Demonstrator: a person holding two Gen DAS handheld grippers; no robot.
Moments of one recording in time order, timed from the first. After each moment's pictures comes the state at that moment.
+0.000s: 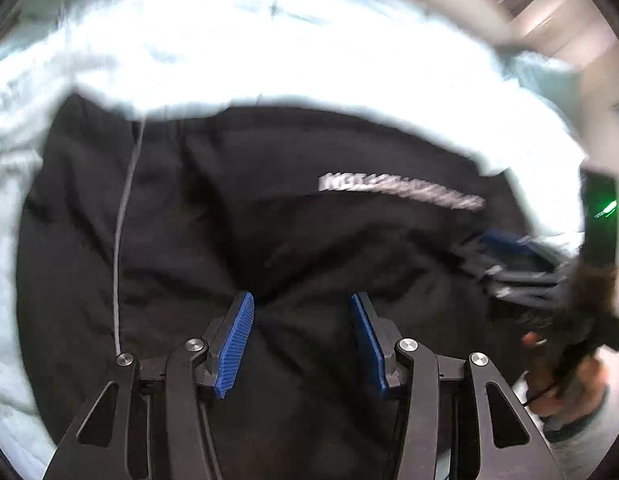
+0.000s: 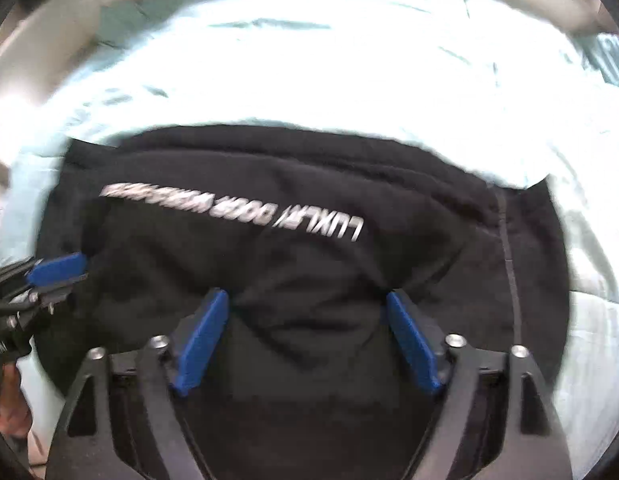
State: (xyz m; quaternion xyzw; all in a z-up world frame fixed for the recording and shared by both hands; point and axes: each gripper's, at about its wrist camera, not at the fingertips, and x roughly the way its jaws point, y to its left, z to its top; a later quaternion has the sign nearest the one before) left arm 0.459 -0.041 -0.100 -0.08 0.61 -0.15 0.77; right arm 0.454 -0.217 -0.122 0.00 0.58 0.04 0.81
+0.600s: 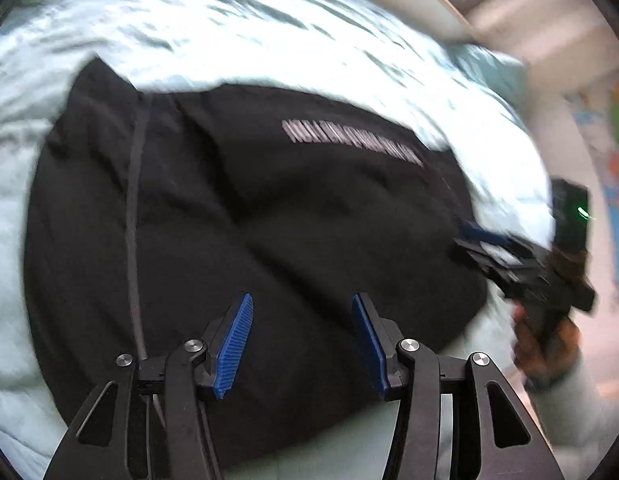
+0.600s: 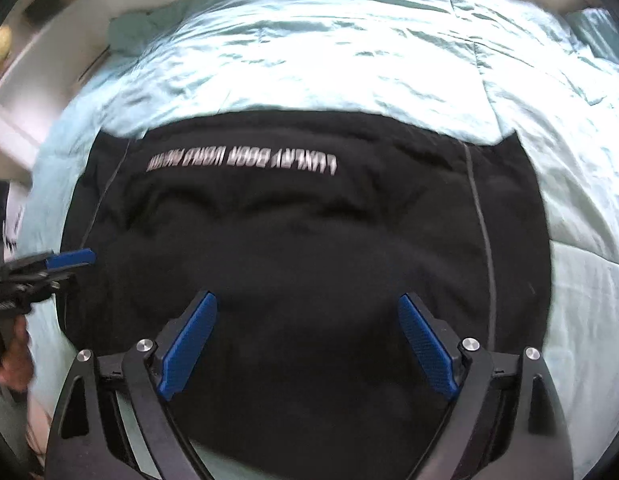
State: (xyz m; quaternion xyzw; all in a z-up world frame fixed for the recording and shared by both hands) left arm 0.393 0.005 -0.062 -0.12 0.60 -0.27 0.74; right arm 0.374 -0.239 -0.076 0.02 0.57 0.07 0.82
